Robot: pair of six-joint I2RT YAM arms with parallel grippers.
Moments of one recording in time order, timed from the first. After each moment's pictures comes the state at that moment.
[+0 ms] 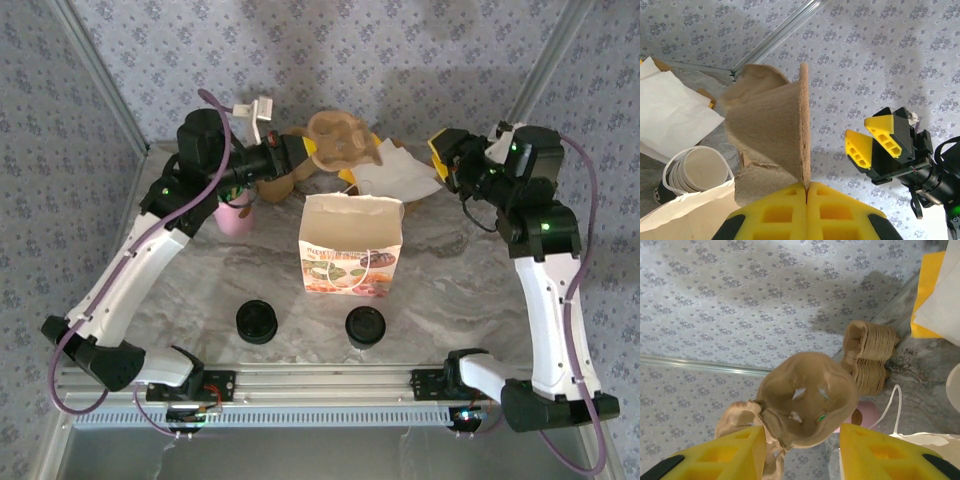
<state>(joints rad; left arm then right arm) -0.58 1.36 1.67 -0.45 0.48 -0.85 0.09 1.12 1.58 -0.72 -0.44 1.11</state>
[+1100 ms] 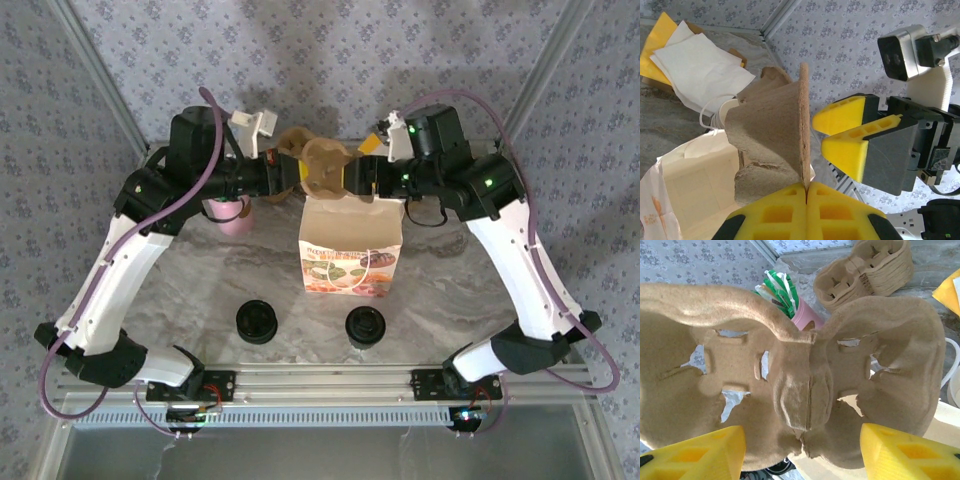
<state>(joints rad) -0.64 1.39 1.92 -0.93 0.42 -0.64 0.58 1.46 2.00 -1.16 -0.26 0.48</state>
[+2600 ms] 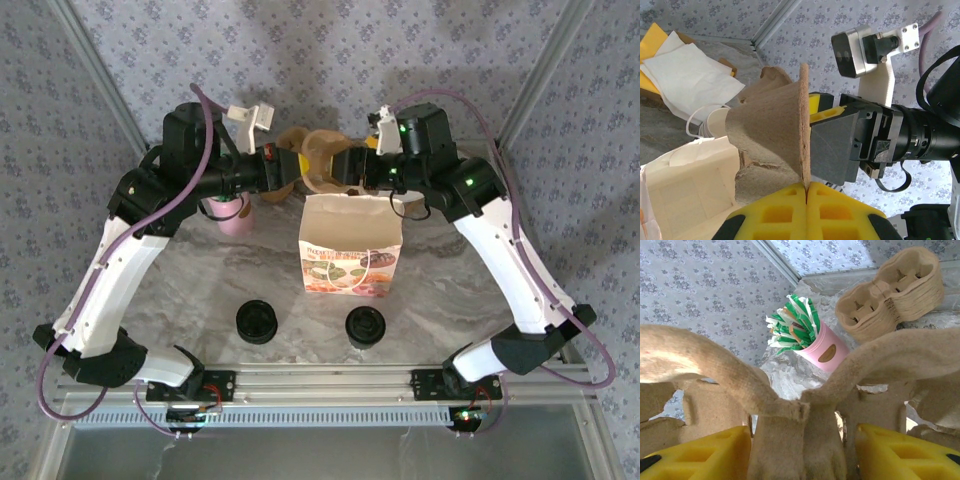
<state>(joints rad) -0.66 1.39 1.97 -0.92 0.40 -0.68 0.58 1.46 1.88 -0.91 -0.32 0.53</state>
